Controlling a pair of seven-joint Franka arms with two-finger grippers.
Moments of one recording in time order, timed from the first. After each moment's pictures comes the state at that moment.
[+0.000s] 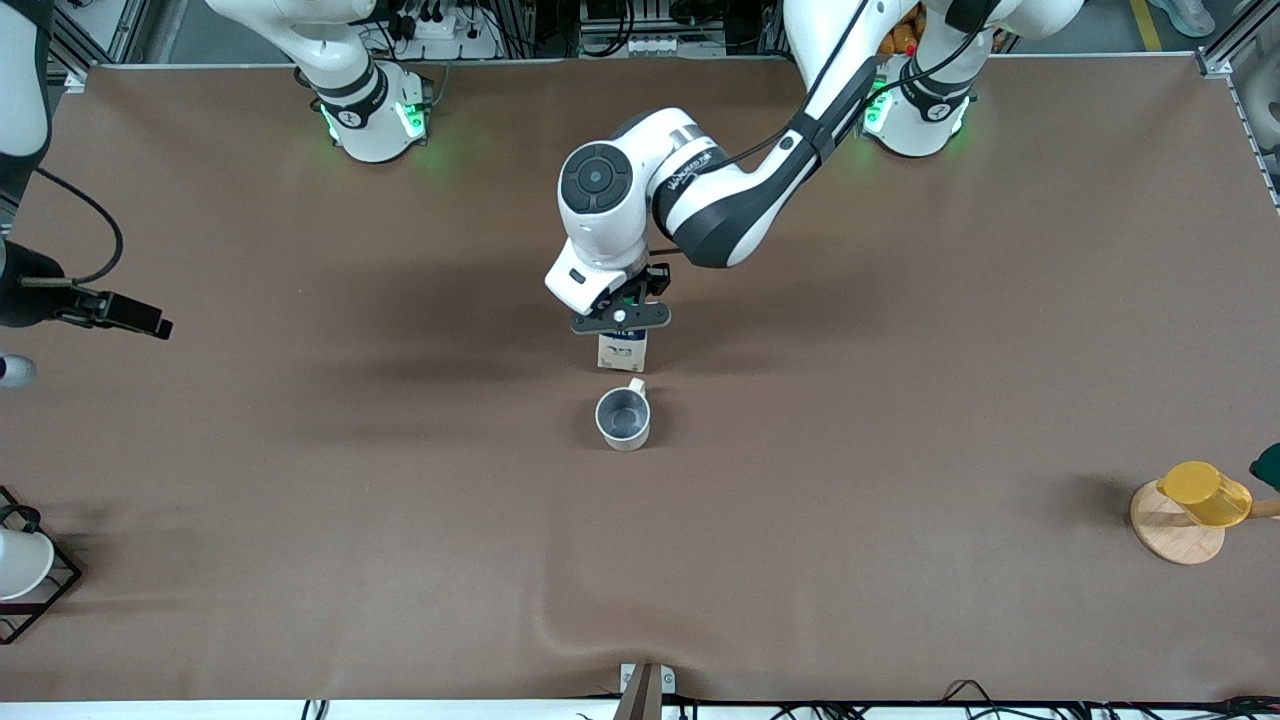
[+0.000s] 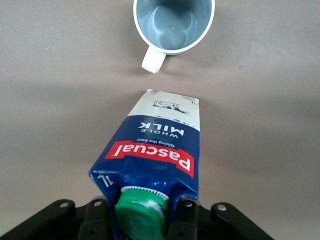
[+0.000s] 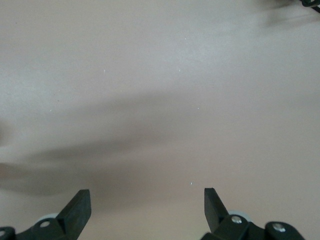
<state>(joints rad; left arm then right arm) -0.74 0.68 -0.19 -1.27 0.04 1.85 -0.98 -0.03 0.13 -0.07 -1.57 0.03 1.60 0.06</state>
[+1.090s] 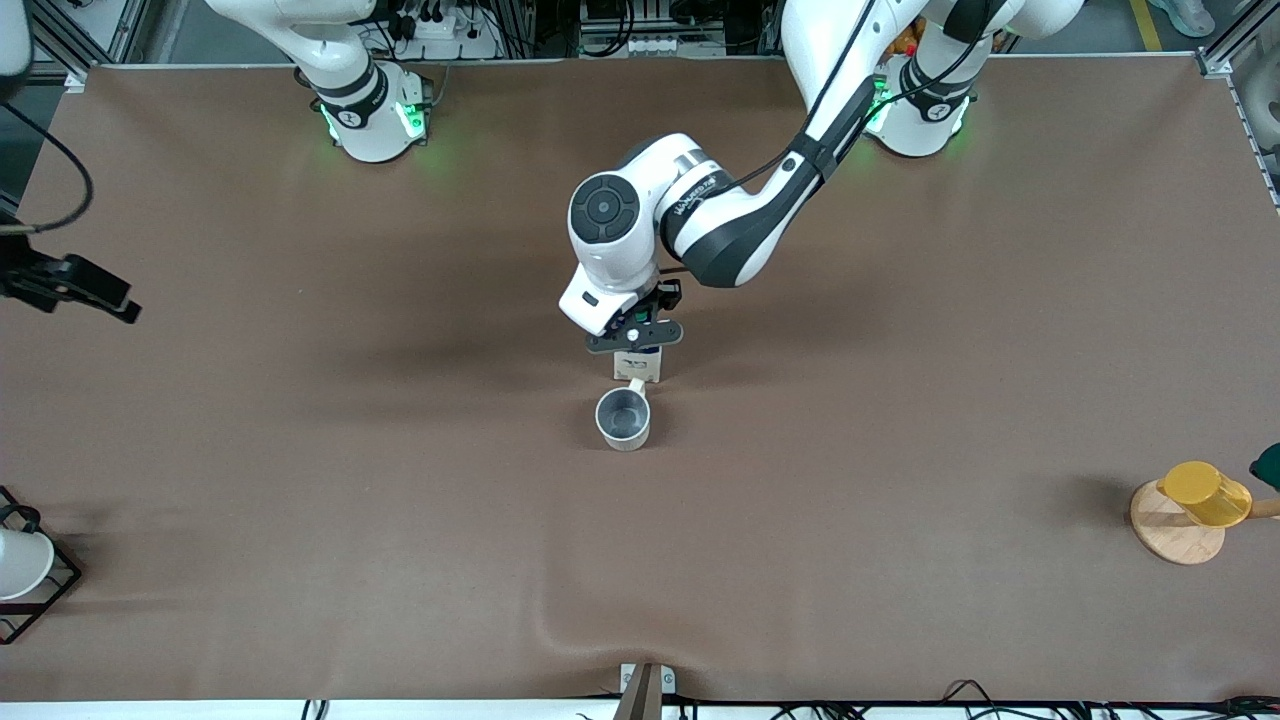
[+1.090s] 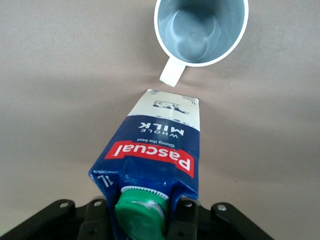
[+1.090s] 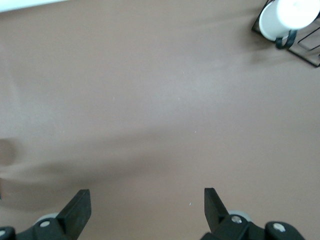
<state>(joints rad) -0.74 0.72 -0.15 -1.27 0.04 1.85 -0.98 -0.03 0.02 -0.06 -1.59 0.01 1.68 0.06</state>
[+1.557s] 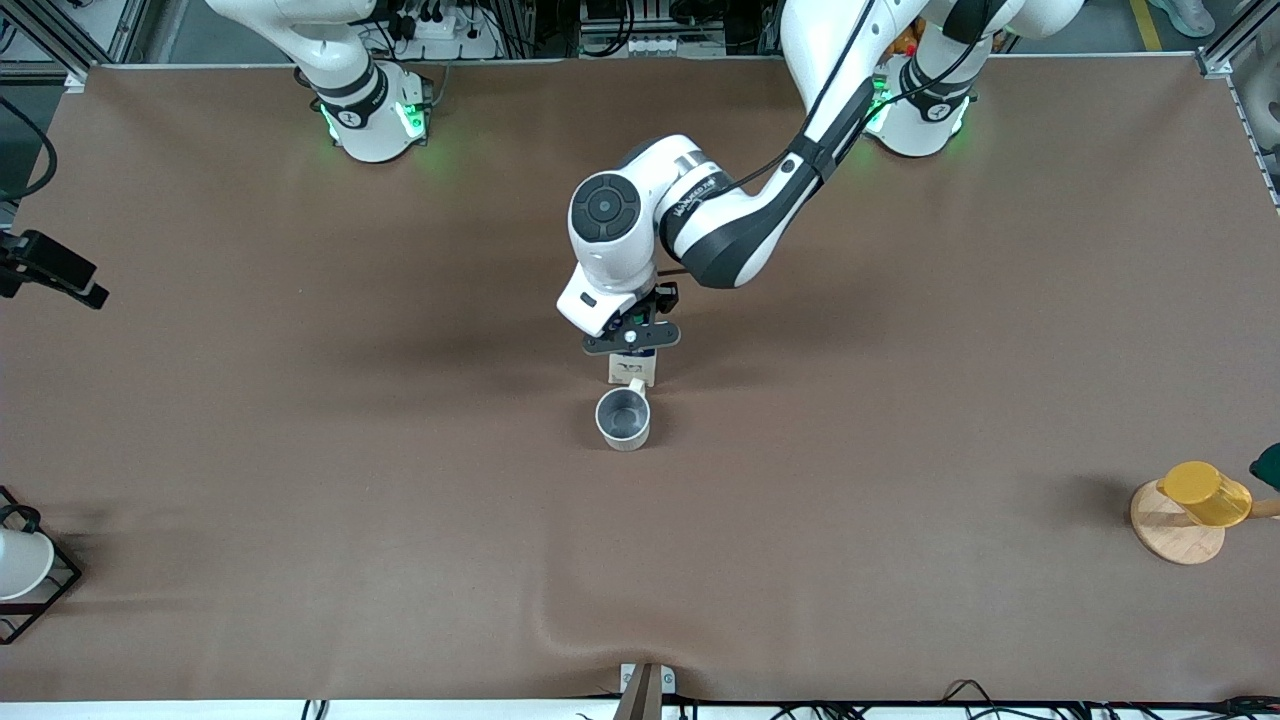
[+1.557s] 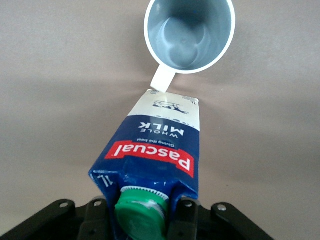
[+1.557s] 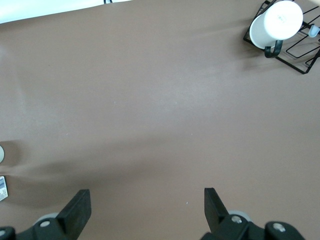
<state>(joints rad) -0.74 0.72 -0.15 -1.27 0.04 1.90 -0.98 -0.03 0.02 -0.06 -1.52 0.00 1.63 0.06</state>
